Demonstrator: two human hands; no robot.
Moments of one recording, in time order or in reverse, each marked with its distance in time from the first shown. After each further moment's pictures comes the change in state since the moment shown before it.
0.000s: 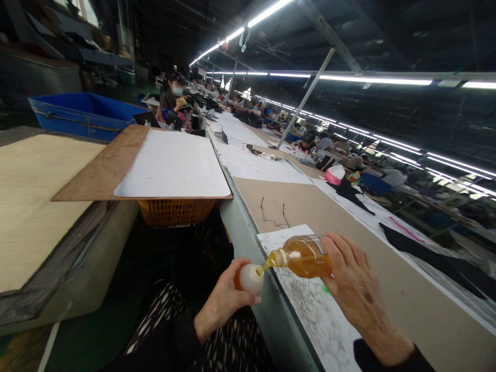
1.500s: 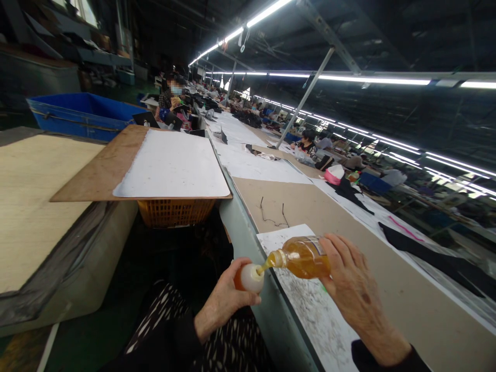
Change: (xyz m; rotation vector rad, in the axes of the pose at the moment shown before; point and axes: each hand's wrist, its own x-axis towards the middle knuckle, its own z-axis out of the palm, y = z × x) left_hand 0.001 -0.003 0.000 -0.007 -0.004 0.006; right_hand -0.006 0.000 0.003 -0.005 -0.019 0.012
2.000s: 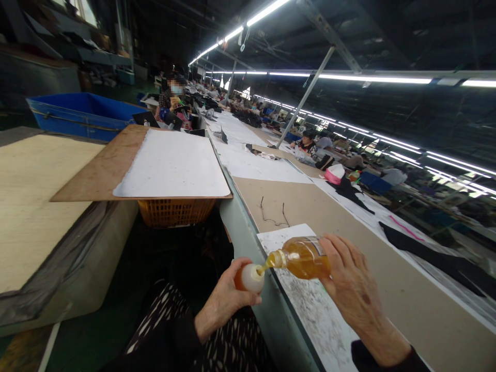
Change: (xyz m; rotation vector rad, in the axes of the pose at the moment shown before) left_hand 0.000 0.002 0.001 0.004 -0.004 0.005; right_hand 0.000 -0.002 -0.001 -0.004 0.010 -0.003
